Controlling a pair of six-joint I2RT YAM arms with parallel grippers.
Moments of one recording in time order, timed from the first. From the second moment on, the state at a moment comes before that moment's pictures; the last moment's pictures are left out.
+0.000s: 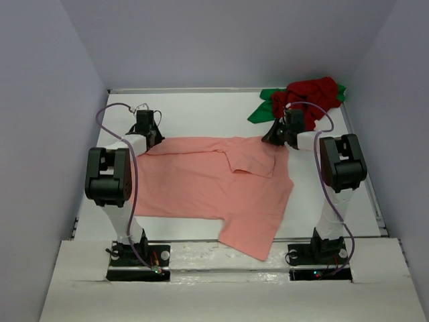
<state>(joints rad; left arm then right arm) -0.07 1.82 1.09 -0.02 -0.13 -0.43 0.14 2.02 1.20 0.10 -0.27 0.55</state>
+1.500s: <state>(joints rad) -0.05 2.14 1.54 -0.30 -0.10 -0.55 0.14 2.22 1.62 -0.19 -0.10 0.49</state>
